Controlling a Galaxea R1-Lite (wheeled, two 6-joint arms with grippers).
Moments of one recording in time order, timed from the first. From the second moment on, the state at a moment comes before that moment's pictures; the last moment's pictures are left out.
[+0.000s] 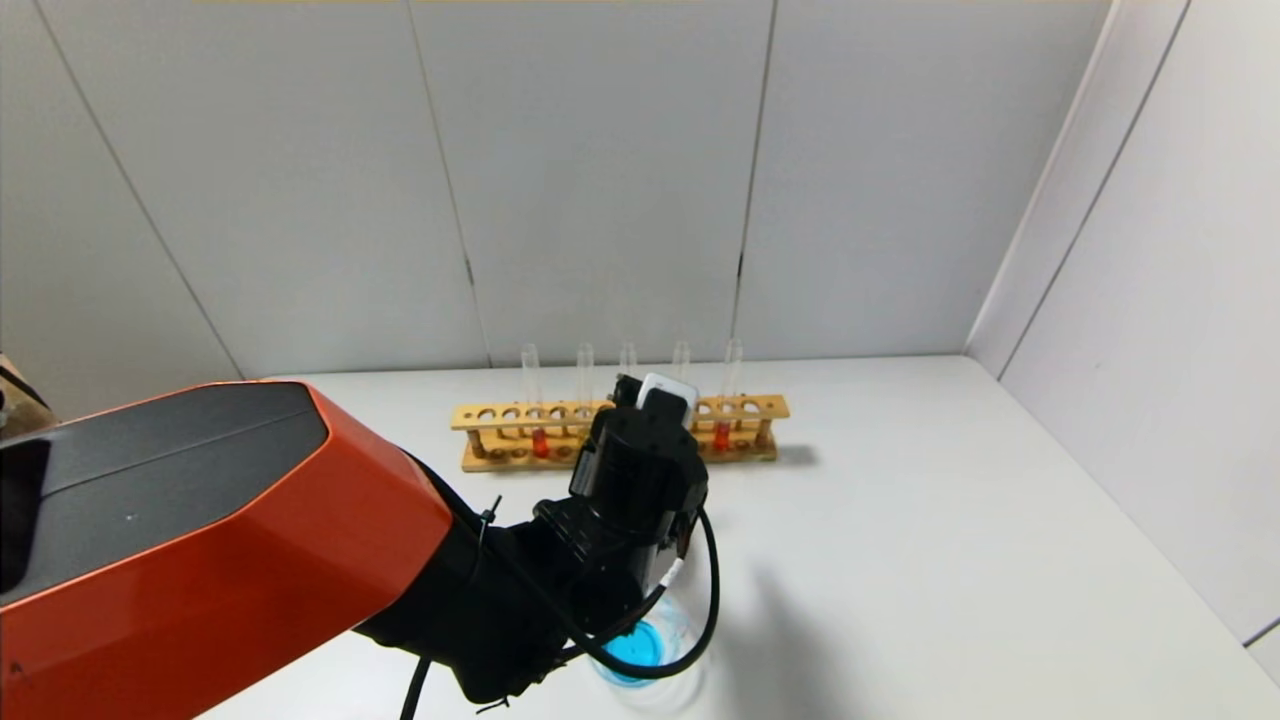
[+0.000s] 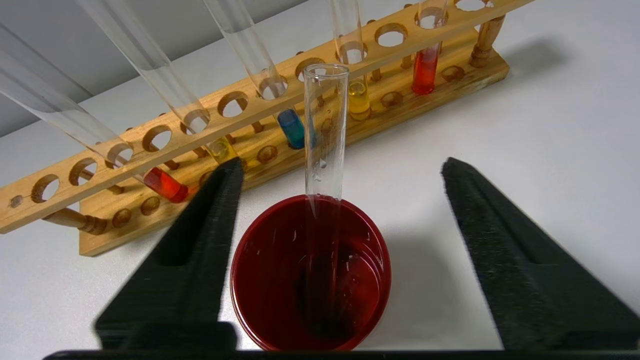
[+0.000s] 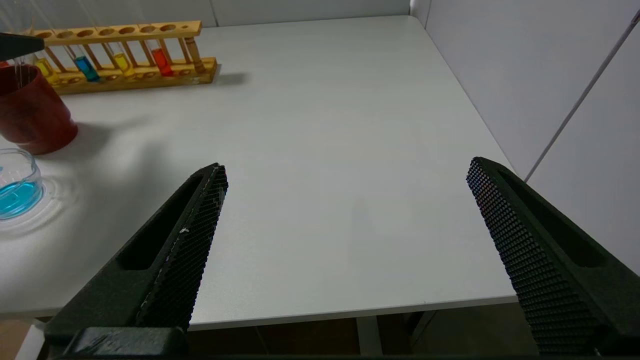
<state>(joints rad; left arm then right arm) -0.87 2.12 -0.99 -0.82 0.59 0.00 0.00 0.00 -0.08 0.17 -0.03 0.05</state>
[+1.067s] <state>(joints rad) -0.67 1.80 -0.75 -0.80 0.67 -0.13 0.00 0.00 -0.08 0.17 -0.03 0.05</state>
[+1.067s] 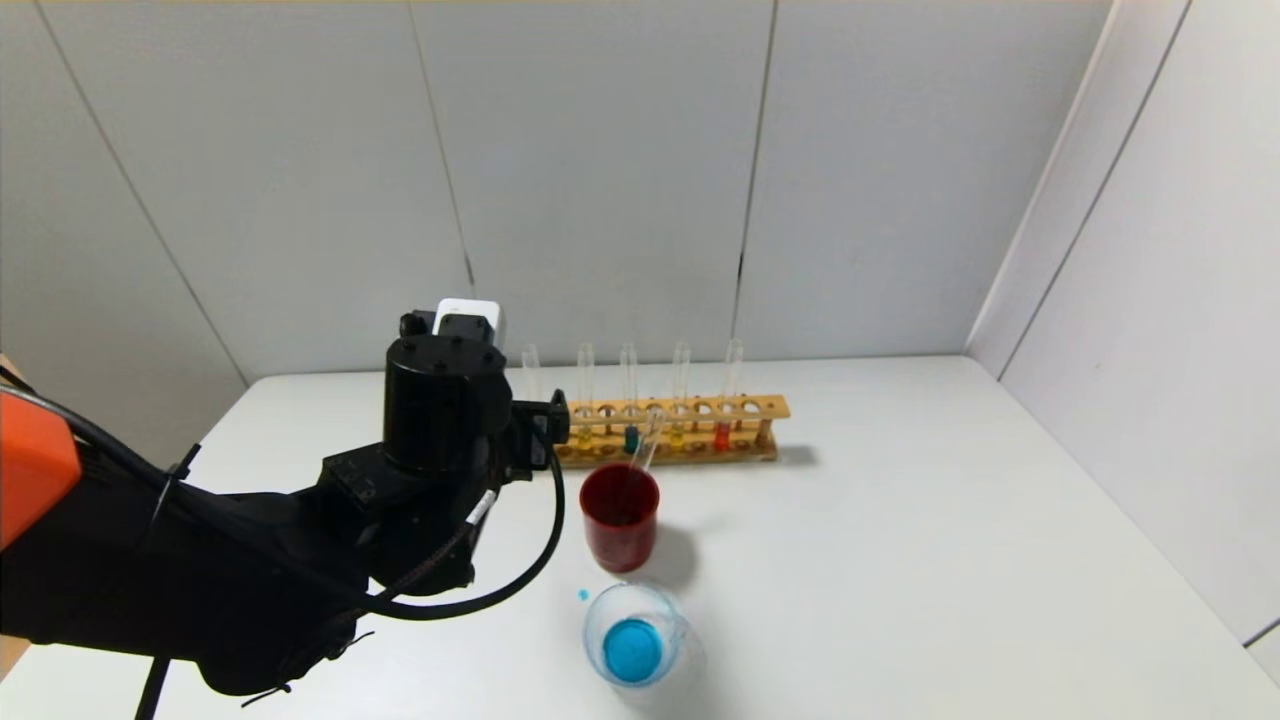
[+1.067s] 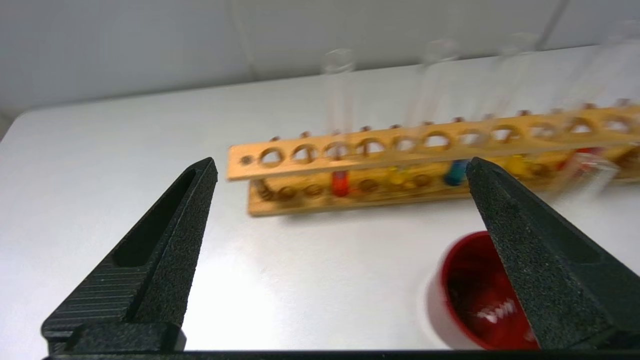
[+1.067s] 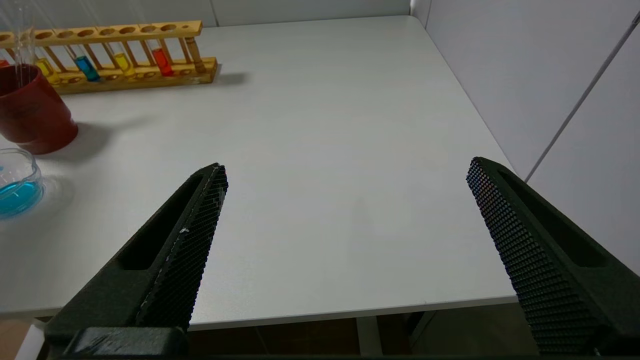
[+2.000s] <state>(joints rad) -0.53 2.06 -0.92 -0.85 0.53 -0.16 0.00 0.00 -0.08 0.17 -0.03 0.05</state>
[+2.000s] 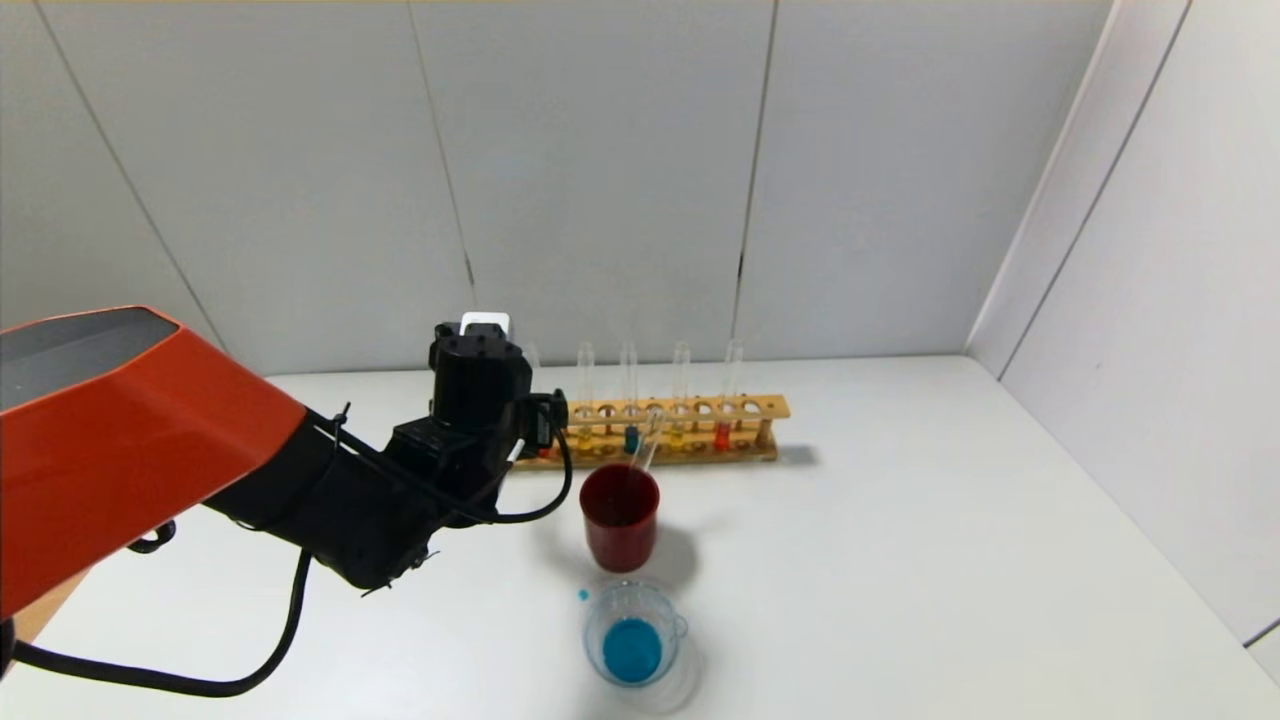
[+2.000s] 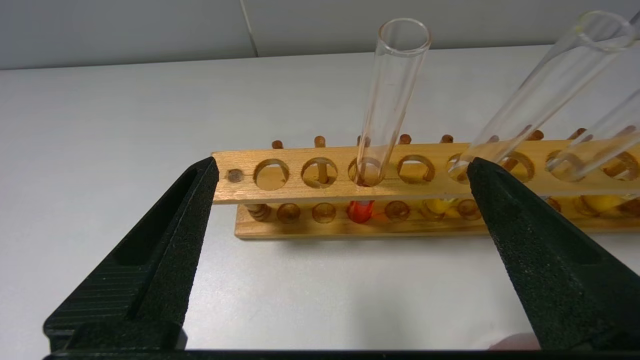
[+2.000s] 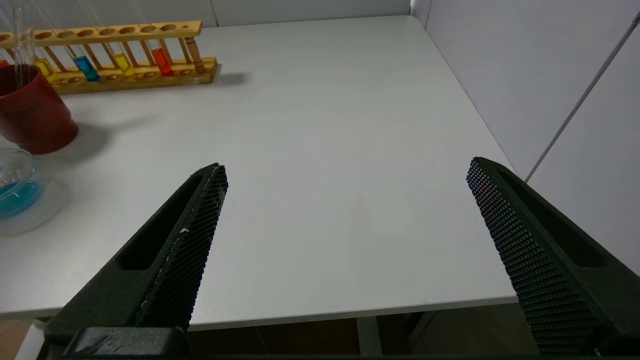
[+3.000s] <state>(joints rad) -0.48 2.19 -1.07 -0.82 0.44 -0.15 0.00 0.00 -0.08 0.17 -0.03 0.05</state>
